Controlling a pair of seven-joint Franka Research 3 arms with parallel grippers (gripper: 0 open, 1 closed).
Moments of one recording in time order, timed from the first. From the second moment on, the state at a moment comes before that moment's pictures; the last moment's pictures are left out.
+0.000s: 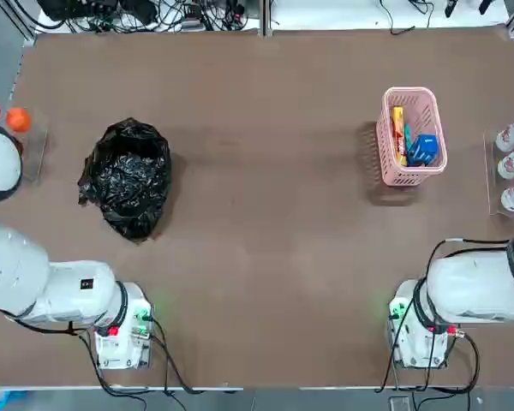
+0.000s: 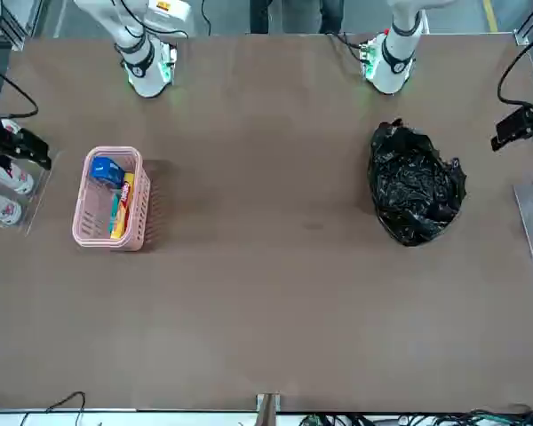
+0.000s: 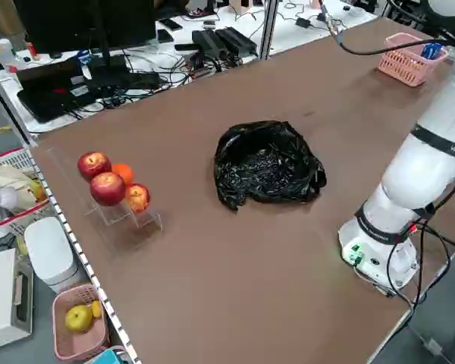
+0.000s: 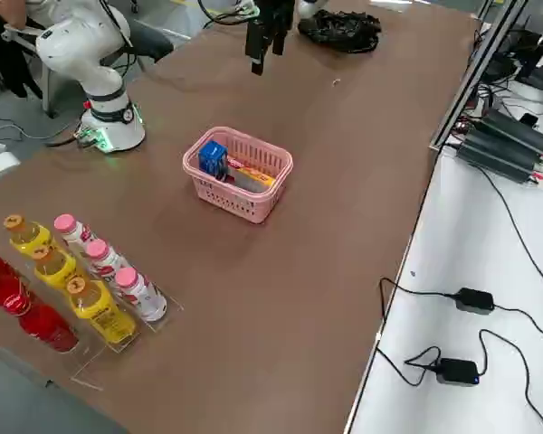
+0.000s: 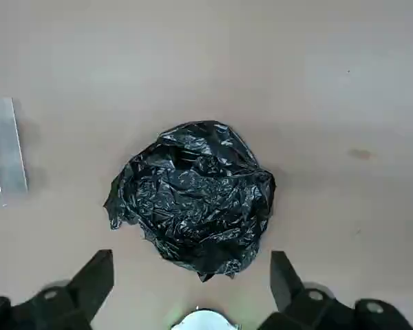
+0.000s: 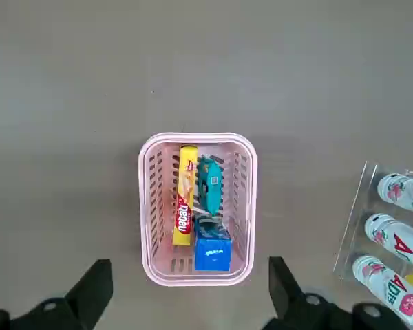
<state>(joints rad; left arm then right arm) 0.05 0.06 -0.02 -1.40 -0.02 1.38 0.00 -0.09 0.03 0.06 -1.53 -0.04 1.52 -0.03</state>
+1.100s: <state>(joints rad) 0.04 0.07 -0.03 -1.39 -0.02 1.38 0.00 -0.09 -0.09 0.06 -1.96 -0.04 1.92 -0.03</state>
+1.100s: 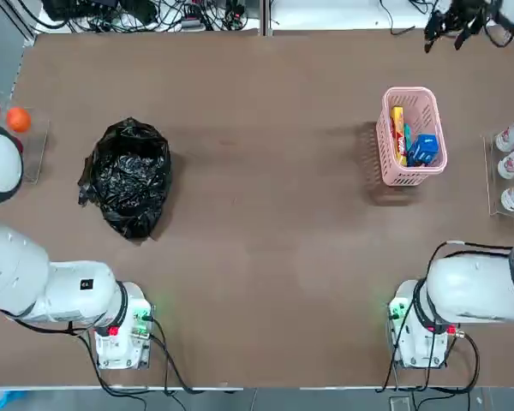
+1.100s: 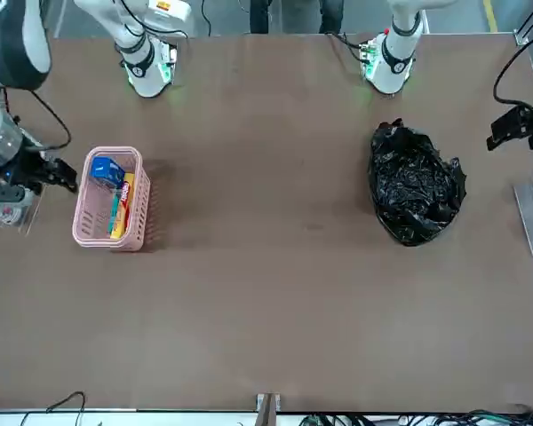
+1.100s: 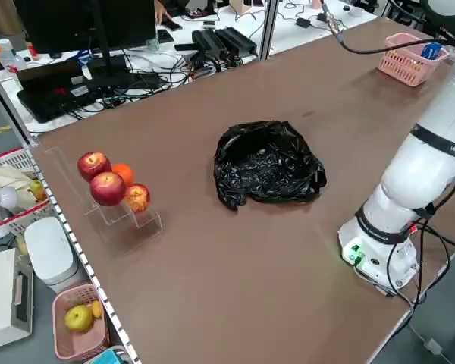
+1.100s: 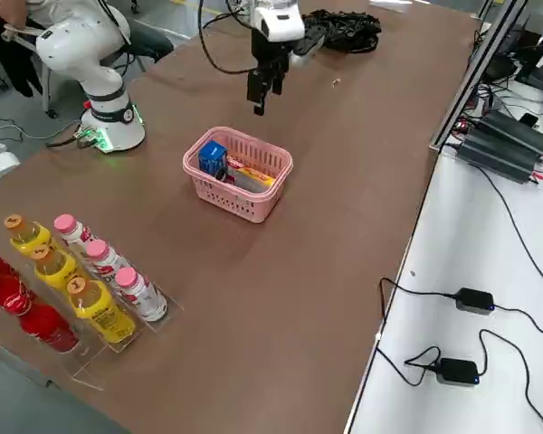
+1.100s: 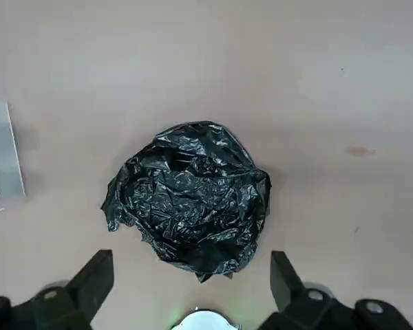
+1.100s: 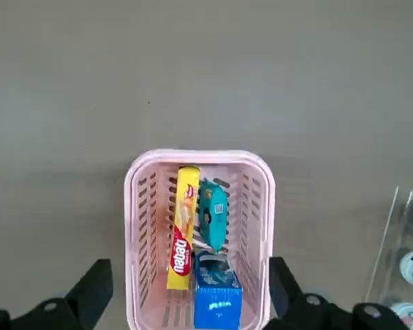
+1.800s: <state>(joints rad) 0.04 0.06 -0.03 -1.39 -0.02 1.38 0.00 -0.09 -0.19 -0.02 -2.24 -0.04 2.16 -0.15</state>
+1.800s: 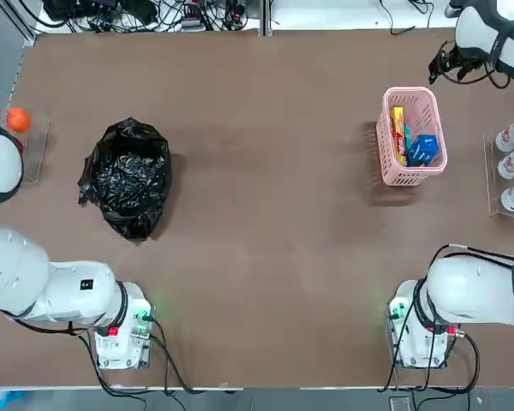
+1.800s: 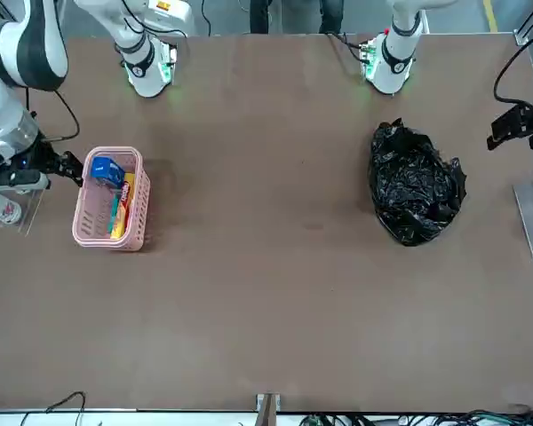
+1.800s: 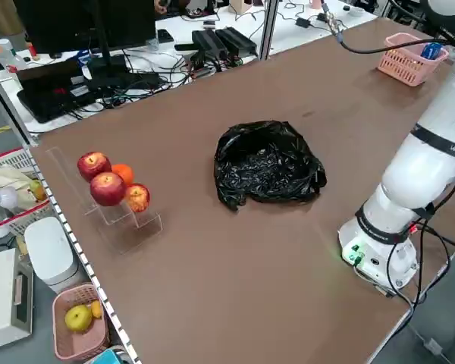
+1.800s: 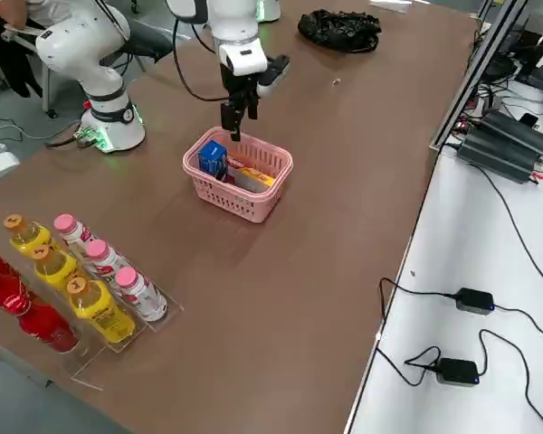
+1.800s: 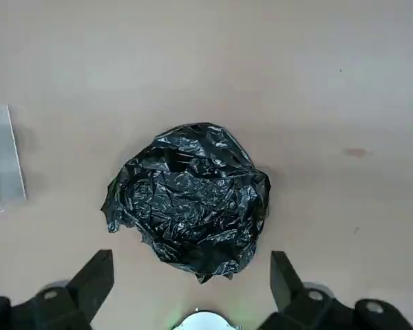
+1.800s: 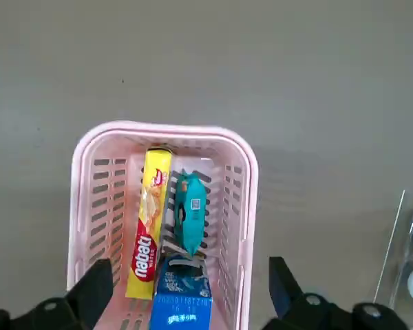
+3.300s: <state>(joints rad) 0.05 0.06 -0.03 -1.39 -0.02 1.38 0.00 -0.10 -0.28 -0.16 -2.61 -0.04 2.40 -0.28</state>
